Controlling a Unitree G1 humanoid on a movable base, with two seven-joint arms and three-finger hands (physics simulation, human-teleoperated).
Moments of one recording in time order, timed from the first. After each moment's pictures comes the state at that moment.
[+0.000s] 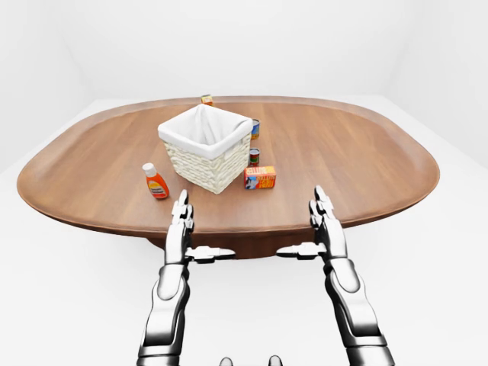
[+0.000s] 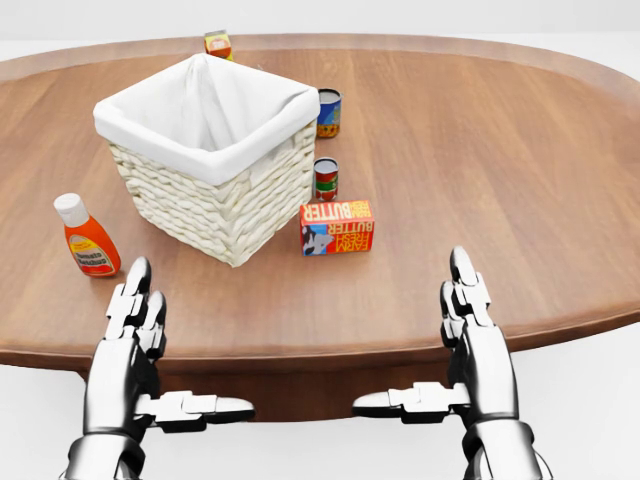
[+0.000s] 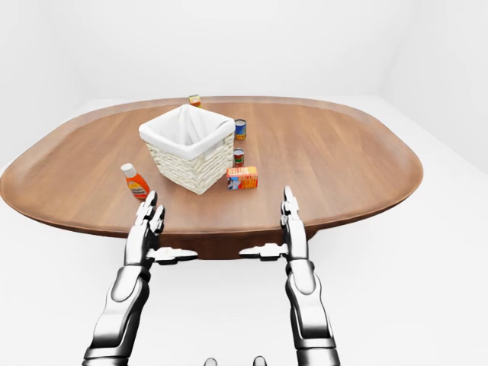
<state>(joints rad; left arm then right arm) 0.00 0.00 0.02 0.00 -0.02 0.00 -0.01 0.00 -0.01 -0.01 0.00 0.00 0.00 0.01</state>
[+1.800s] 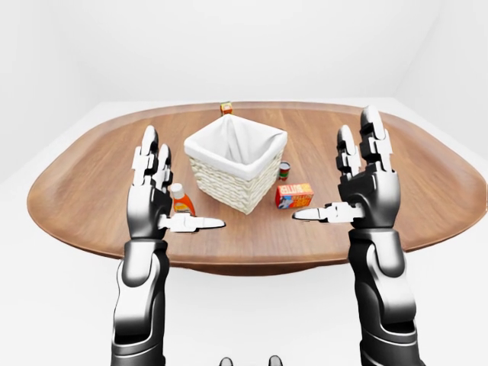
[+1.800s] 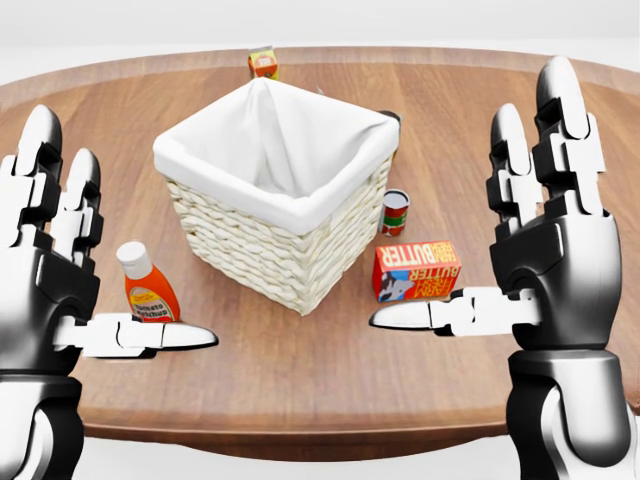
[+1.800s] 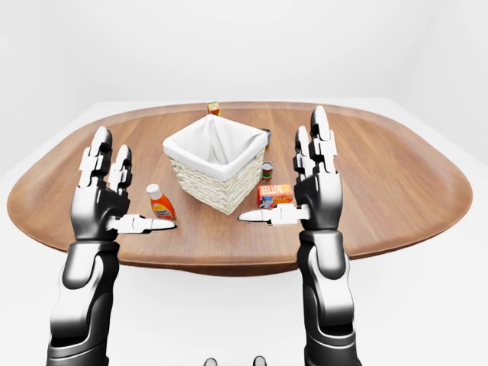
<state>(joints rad) -0.11 0.06 0.10 -0.42 -0.09 0.09 -0.06 -0.15 -0.04 -0.06 -0.50 0.16 0.09 0.01</state>
